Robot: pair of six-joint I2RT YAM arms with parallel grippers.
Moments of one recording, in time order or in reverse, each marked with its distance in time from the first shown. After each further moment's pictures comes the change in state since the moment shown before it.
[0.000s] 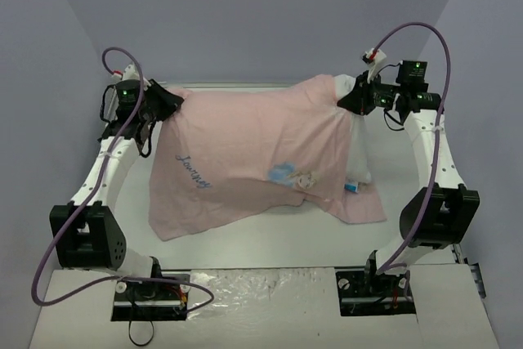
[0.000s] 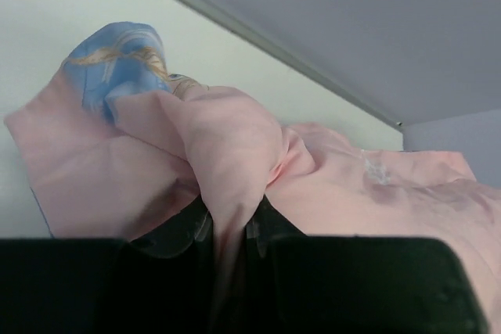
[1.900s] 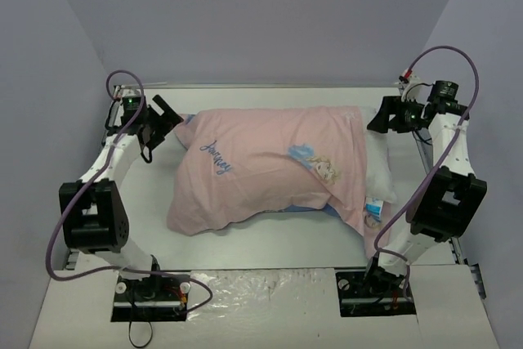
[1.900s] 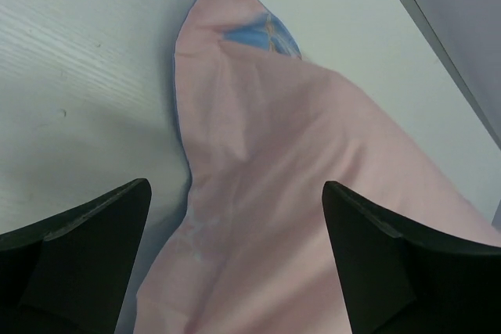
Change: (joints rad) left arm 0.076 0.056 -0.085 -0.167 -0.102 0.003; right arm -0.271 0.081 -0.097 -0.164 0.145 -0.068
